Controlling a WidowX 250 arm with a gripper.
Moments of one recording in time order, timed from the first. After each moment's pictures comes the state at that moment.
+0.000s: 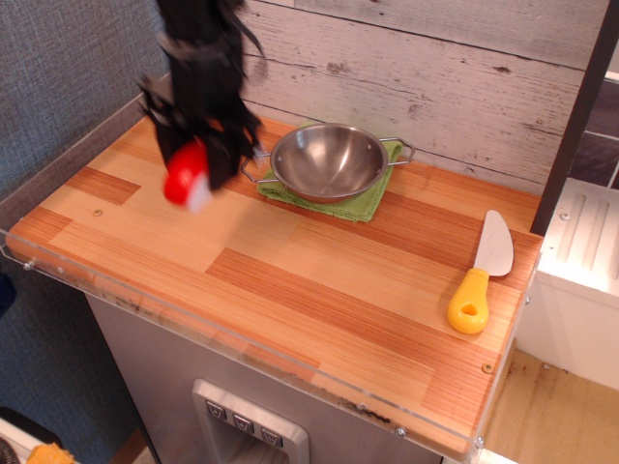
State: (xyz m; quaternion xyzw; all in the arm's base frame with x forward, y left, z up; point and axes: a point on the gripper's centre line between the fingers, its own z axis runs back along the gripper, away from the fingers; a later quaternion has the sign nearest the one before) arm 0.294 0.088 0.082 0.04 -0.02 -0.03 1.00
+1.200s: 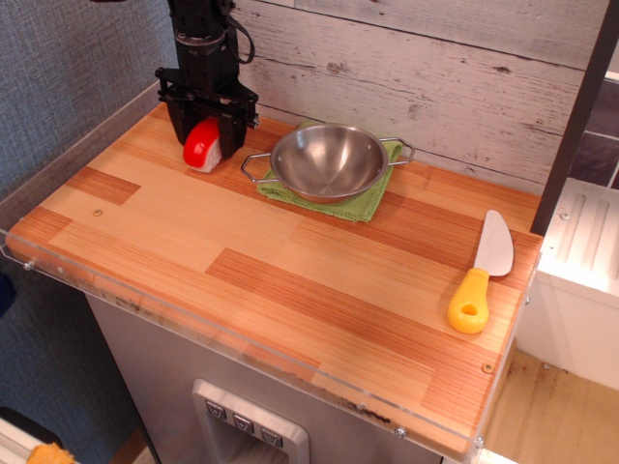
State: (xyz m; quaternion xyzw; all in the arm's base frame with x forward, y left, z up) arm 0.384 0.133 0.019 0.03 -0.01 -0.01 1.00
